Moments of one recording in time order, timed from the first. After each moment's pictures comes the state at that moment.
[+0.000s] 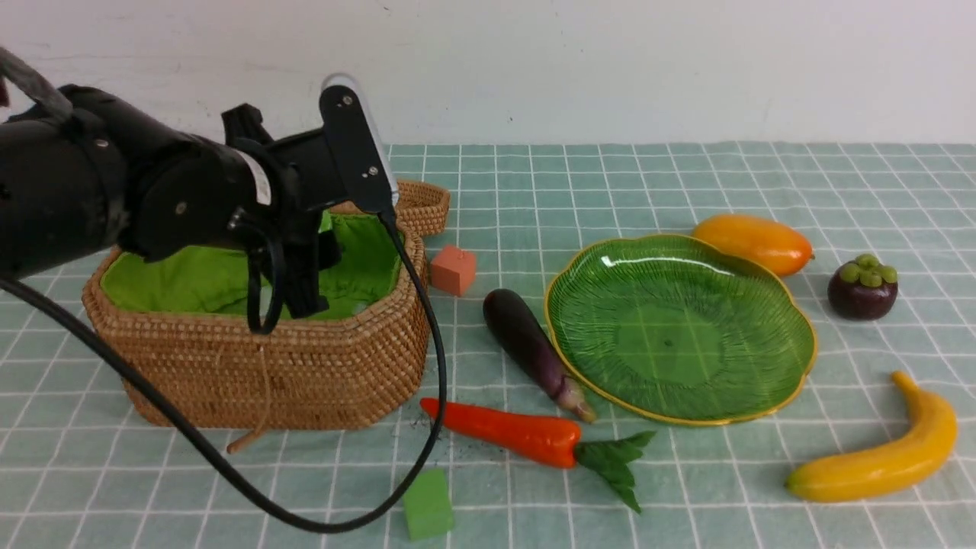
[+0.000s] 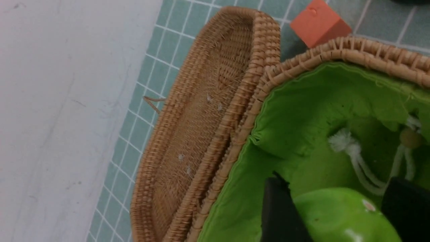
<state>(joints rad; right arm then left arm) 0.24 0.58 -1.07 0.73 0.87 -0.50 -0.36 1.60 -1.18 0.30 0.33 0.67</state>
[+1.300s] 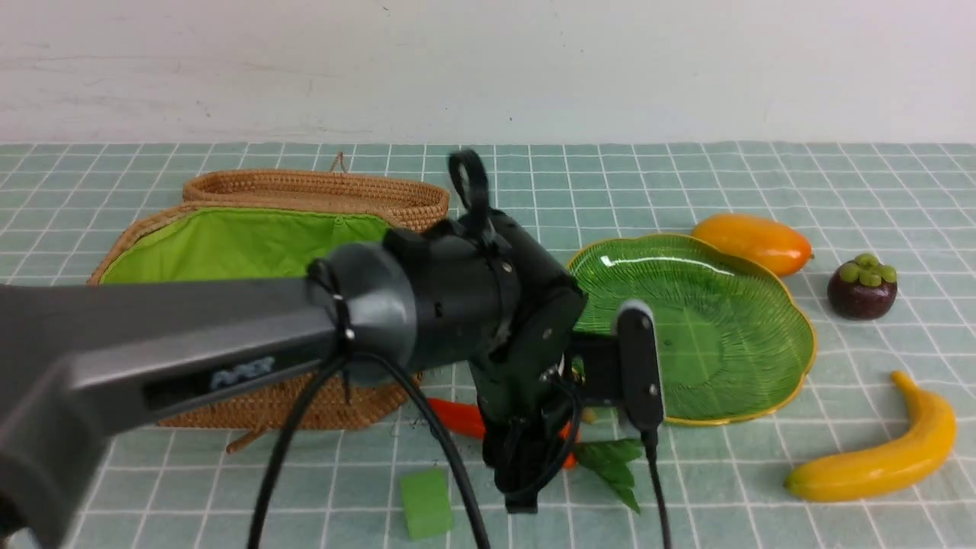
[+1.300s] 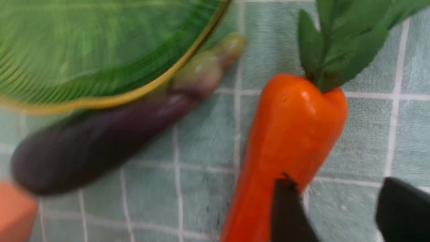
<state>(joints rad) 0.24 0.44 -1.22 0.57 1.27 -0.32 -0.80 1.96 -1.44 0.20 0.76 0.71</state>
